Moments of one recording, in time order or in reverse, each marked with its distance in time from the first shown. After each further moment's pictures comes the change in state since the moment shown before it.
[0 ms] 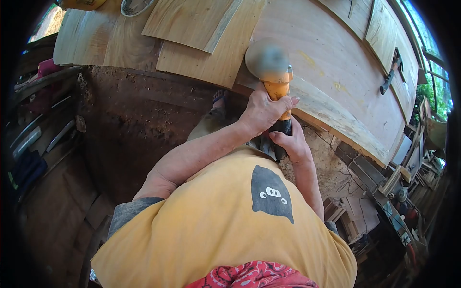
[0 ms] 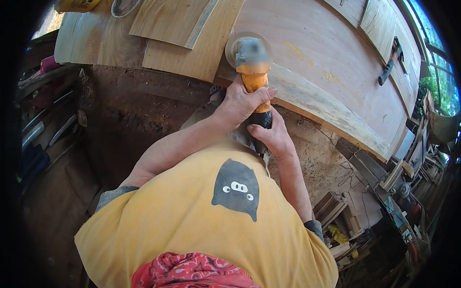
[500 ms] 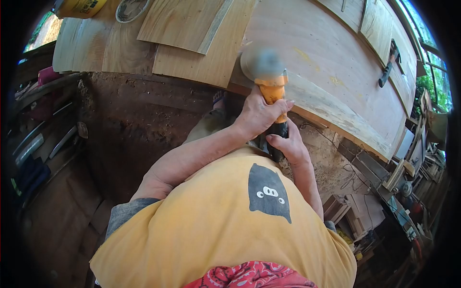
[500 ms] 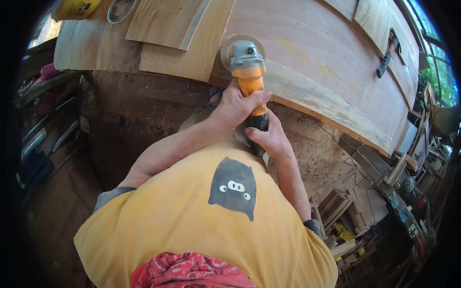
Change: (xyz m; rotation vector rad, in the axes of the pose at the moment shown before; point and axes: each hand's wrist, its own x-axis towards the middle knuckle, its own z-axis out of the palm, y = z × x) left_hand -0.009 -0.009 0.001 0.049 -0.004 0.007; right_hand -0.010 0.010 0.002 0.019 0.014 -0.014
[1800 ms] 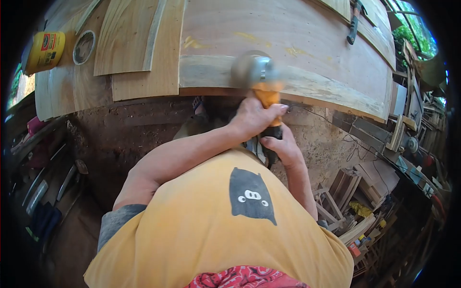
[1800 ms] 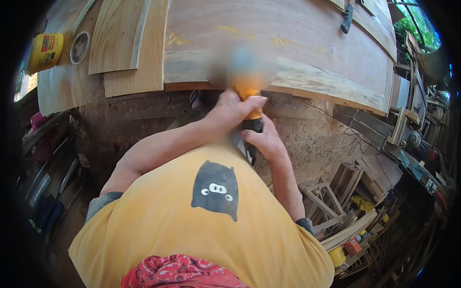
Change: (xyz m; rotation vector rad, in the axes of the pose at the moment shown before) left_hand -0.002 -0.022 0.082 0.406 -0.252 -0.144; right_hand -0.063 0.049 -0.061 0.109 0.211 0.025
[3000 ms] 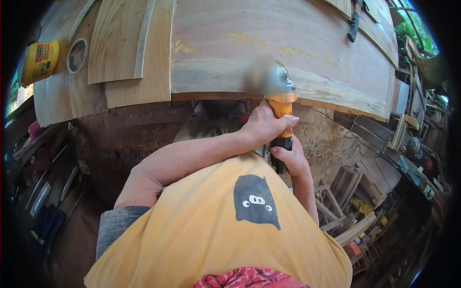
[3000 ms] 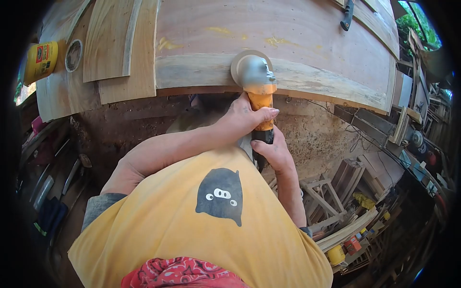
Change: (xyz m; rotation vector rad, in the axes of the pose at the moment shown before) left_hand 0.012 0.001 0.037 -0.029 -0.073 -0.082; right_hand -0.021 0.003 -0.037 0.015 0.055 0.072
